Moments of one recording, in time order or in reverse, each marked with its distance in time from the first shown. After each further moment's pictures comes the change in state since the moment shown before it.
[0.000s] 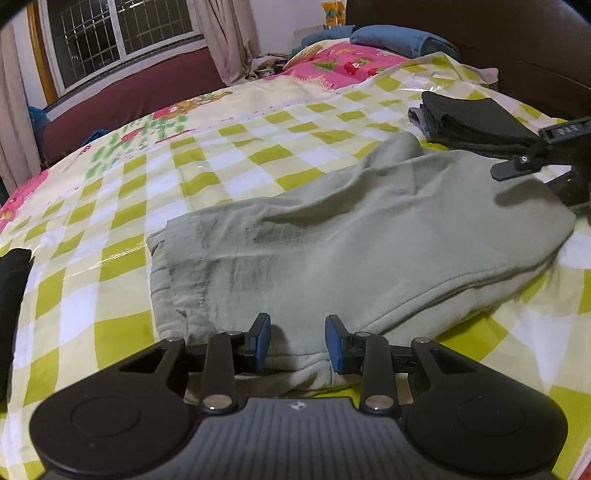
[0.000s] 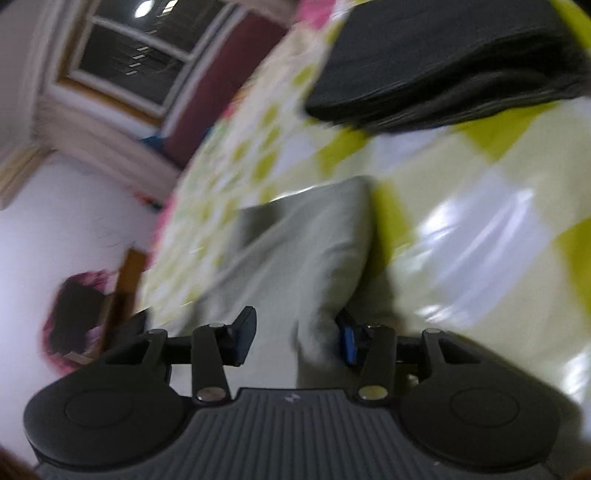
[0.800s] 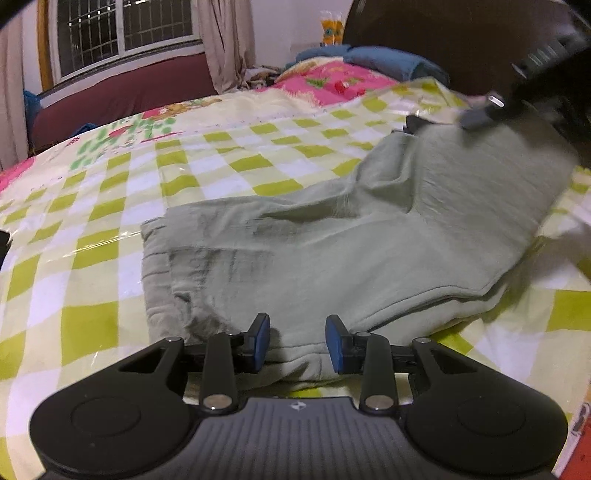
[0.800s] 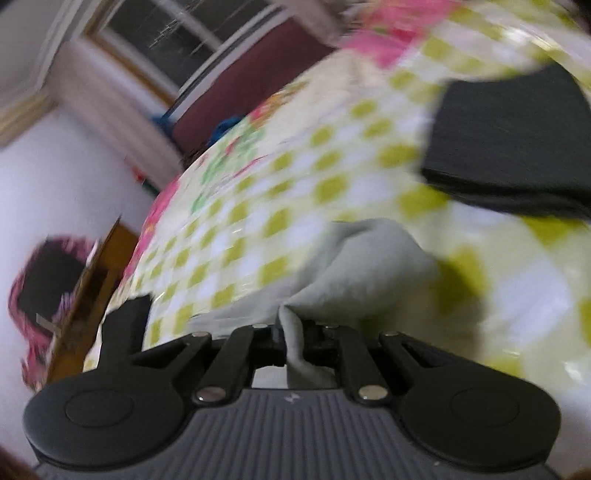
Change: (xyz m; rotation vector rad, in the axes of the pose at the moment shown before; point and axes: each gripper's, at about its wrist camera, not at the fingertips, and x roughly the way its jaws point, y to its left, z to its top) left arm -0.007 0.001 -0.012 -0.083 -0.069 -0.098; right arm -0.009 0.129 0.000 -0.216 -0.028 -0.150
